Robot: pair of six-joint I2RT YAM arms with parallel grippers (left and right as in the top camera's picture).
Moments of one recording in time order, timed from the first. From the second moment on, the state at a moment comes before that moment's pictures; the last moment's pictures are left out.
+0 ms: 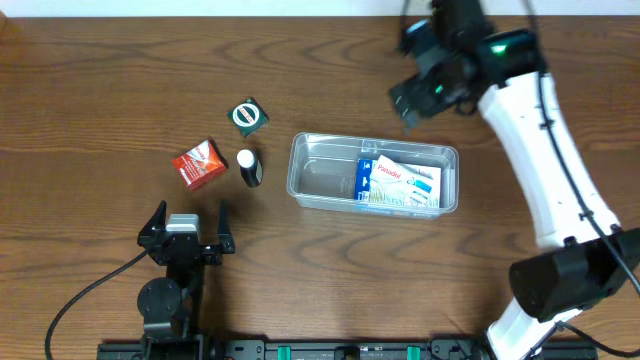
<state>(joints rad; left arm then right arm) 0.04 0.01 0.02 -0.11 0.03 0.06 0.26 1.86 1.94 -1.19 -0.03 -0.16</state>
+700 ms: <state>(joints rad) 0.04 0.01 0.02 -0.11 0.05 0.06 -0.10 1.86 1.95 -1.14 0.03 -0.02</state>
